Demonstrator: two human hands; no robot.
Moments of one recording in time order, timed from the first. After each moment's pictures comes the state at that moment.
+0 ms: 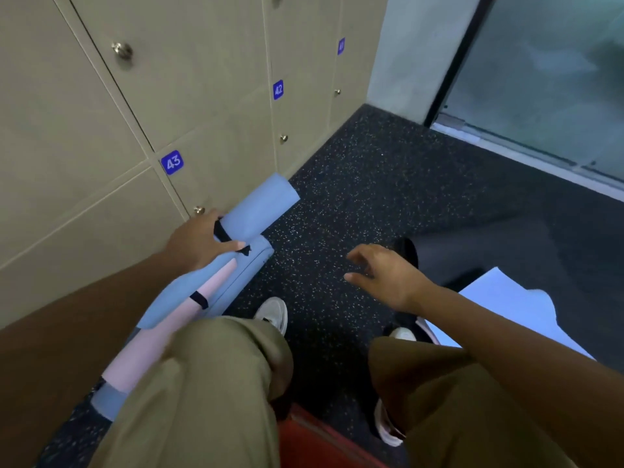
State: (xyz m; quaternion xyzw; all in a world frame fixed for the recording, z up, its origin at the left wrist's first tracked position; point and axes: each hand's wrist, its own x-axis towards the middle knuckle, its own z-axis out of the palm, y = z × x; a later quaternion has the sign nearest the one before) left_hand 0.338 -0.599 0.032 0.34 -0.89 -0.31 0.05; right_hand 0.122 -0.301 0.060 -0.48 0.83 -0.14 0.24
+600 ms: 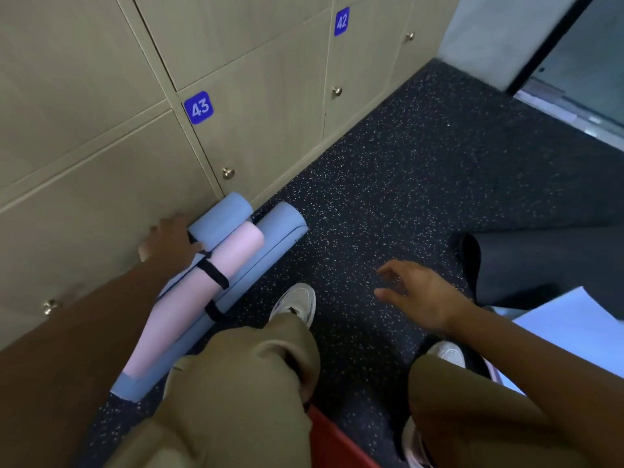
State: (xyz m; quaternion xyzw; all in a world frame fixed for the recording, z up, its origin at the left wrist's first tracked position) left_hand 0.407 -0.712 -0.141 0.59 -0.79 -0.14 -0.07; right_hand 0.103 -0.362 -0.038 -0.48 0.81 -0.09 0.32
